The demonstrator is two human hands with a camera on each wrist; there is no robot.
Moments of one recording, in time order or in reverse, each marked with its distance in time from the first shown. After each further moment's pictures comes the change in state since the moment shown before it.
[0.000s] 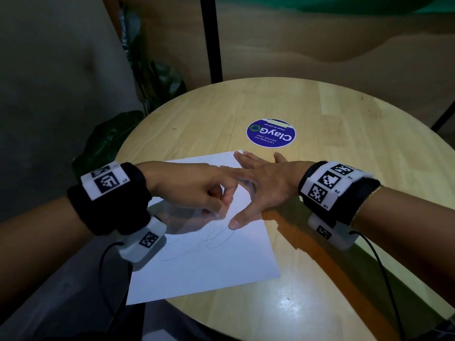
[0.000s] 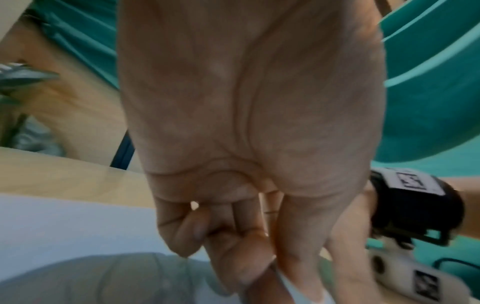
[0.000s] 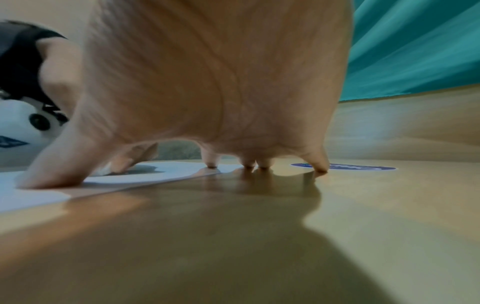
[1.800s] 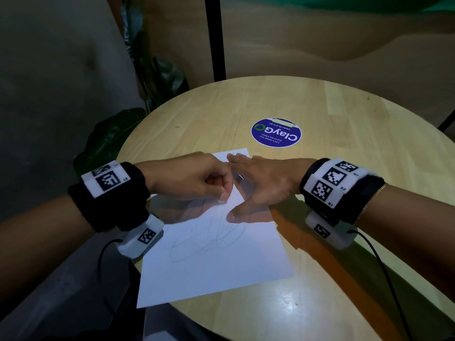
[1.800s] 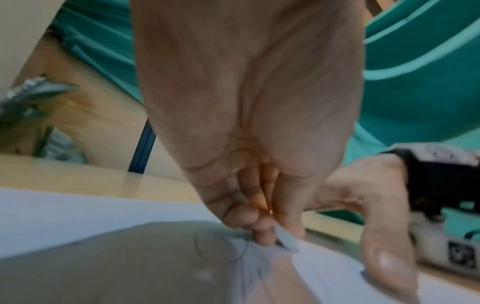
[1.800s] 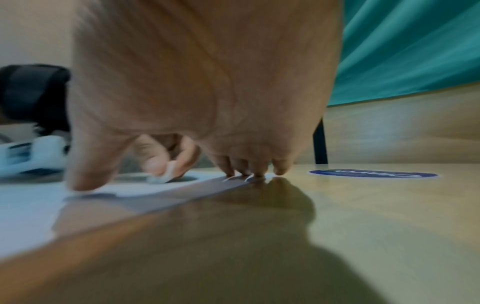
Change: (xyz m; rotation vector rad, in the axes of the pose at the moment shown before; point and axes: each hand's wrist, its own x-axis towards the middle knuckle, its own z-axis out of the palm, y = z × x) left_hand 0.002 -0.023 -0.001 -0.053 0.197 0.024; right_hand 0.013 -0.006 -0.005 0.081 0.088 -0.099
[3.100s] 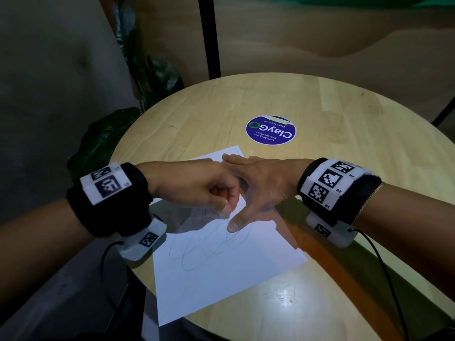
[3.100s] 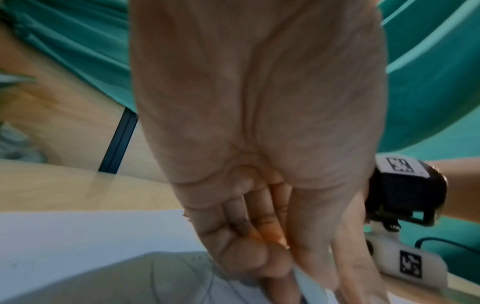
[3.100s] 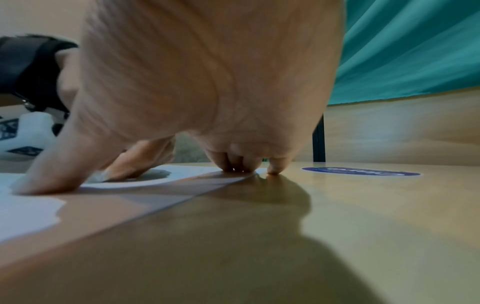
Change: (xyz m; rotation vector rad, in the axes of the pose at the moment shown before) left_hand 0.004 0.021 0.005 0.047 -0.141 0.065; right_hand -0.010 0.001 0.003 0.030 0.009 -0.020
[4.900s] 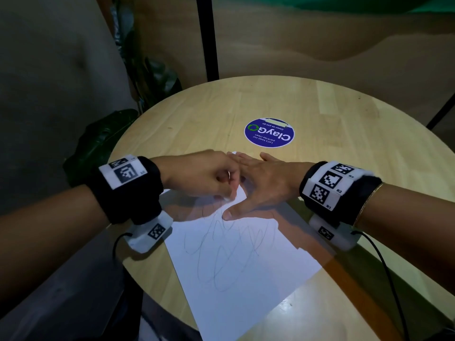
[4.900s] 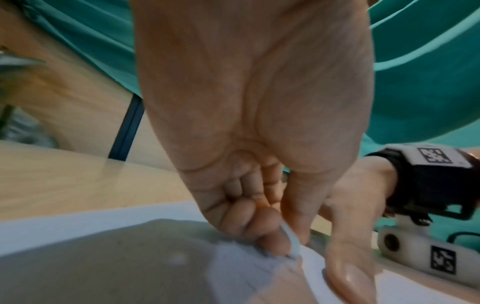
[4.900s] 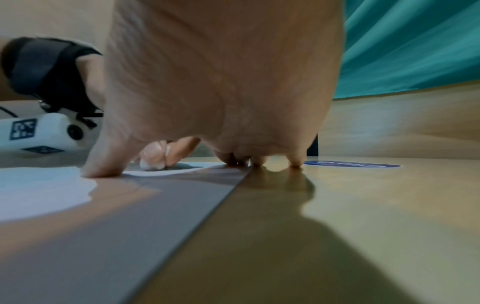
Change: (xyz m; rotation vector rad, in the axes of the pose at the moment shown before) left_hand 0.025 -0.011 -0.008 0.001 0.130 -0.081; right_hand 0.005 0.011 0.006 0.015 0.027 0.021
